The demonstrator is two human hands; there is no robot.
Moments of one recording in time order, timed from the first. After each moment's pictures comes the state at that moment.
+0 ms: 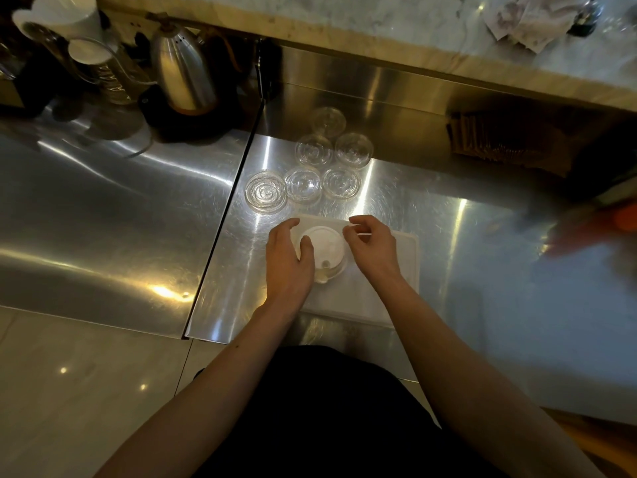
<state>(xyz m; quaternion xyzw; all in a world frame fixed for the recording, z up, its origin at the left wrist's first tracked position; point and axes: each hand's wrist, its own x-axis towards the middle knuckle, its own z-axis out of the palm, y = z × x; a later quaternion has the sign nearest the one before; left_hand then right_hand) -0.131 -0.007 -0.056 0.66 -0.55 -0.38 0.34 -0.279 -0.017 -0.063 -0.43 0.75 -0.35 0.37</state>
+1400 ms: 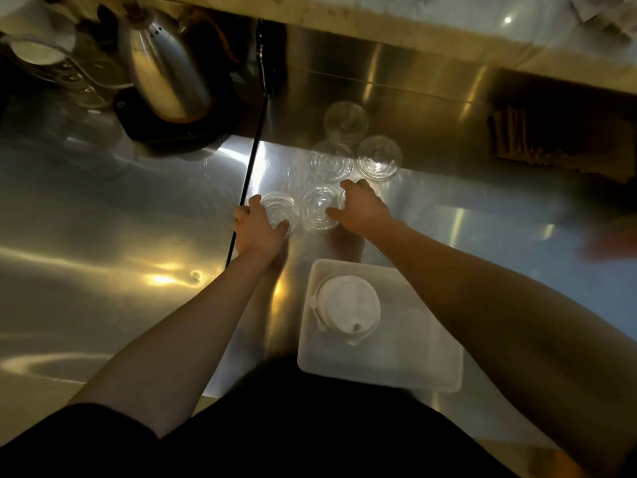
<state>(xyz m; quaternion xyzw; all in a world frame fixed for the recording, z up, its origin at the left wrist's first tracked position) -0.071 -0.194 -0.132 0.74 -0.56 -0.35 0.10 -0.265 -0.205 -0.100 -0.60 0.73 0.00 0.33</state>
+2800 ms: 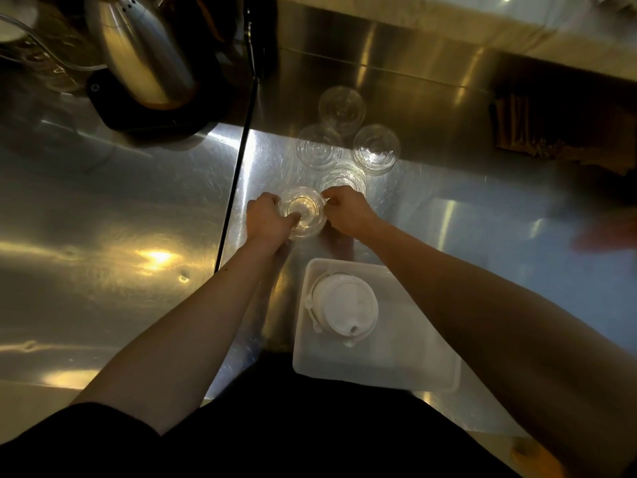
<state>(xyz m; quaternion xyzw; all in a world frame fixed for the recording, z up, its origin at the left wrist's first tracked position) -0.095 -0.213 -0.145 0.72 -0.54 -0.41 0.11 -0.256 -0.205 -0.126 -0.52 0.72 -0.10 0.44</state>
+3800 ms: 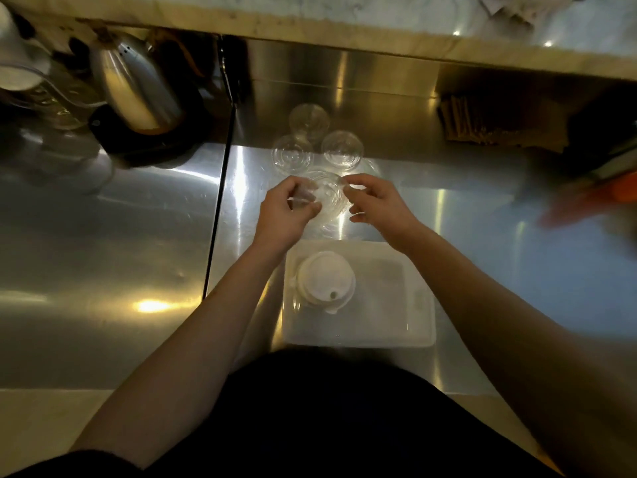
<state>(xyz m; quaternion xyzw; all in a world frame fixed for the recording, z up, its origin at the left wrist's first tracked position) -0.132 -0.147 -0.048 0.55 -0.58 -0.52 0.30 -0.309 -0.116 -0.035 -0.38 0.68 -0.37 0.51</state>
